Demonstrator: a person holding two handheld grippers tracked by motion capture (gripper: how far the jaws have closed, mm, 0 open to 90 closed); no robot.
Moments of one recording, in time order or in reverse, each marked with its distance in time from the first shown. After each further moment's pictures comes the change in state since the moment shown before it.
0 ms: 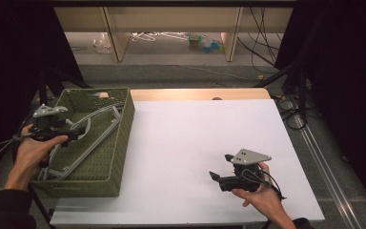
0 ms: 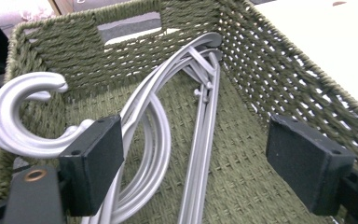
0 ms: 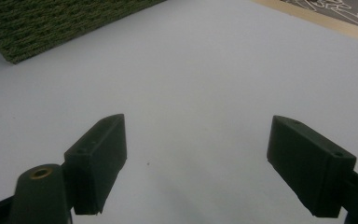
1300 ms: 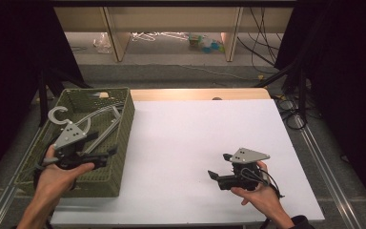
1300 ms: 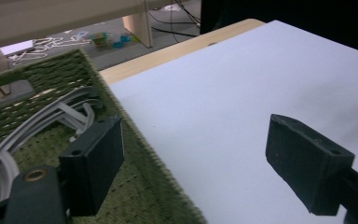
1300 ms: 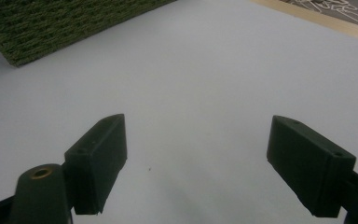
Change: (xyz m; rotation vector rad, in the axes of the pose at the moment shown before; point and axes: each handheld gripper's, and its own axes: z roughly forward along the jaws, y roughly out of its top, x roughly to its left) left arm -0.133 -0.006 -0.051 -0.186 -0.212 0.128; right arm -0.003 0.000 0.005 -0.014 0.021 0.000
